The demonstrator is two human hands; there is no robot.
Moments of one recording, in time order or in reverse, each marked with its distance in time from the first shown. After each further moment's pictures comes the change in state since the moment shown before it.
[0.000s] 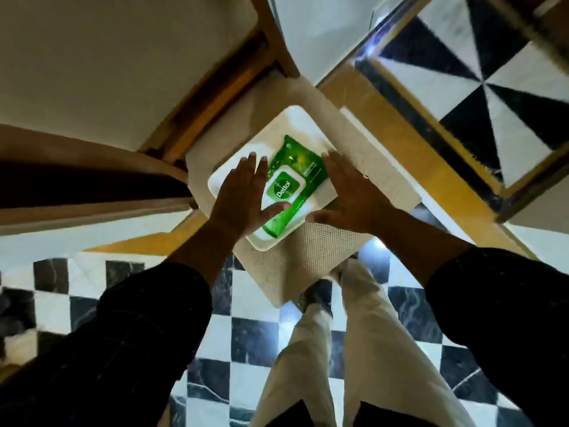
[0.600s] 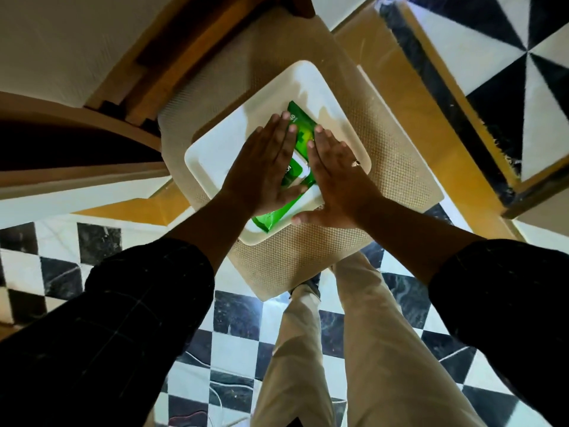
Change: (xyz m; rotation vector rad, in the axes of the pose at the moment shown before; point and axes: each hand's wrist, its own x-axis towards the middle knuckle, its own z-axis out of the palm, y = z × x) left_hand 0.063 -0.002 0.061 0.045 0.085 0.204; right_hand 0.056 0.029 0.059 -0.274 -0.153 -0.134
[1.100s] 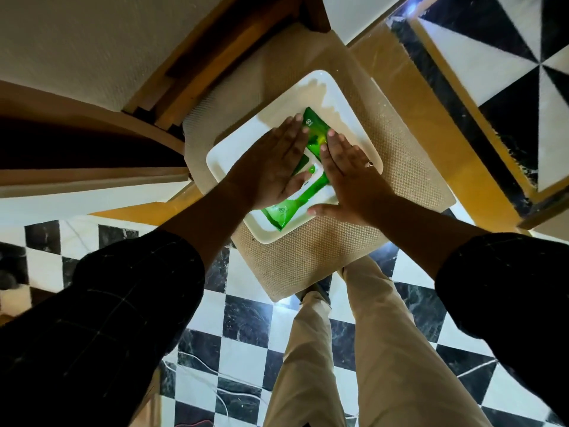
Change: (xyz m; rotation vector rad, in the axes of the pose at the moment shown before) left_hand -0.008 -0.009 -0.035 -0.031 -0.023 0.145; right_hand 0.000 0.001 -0.002 -0.038 -0.005 0.014
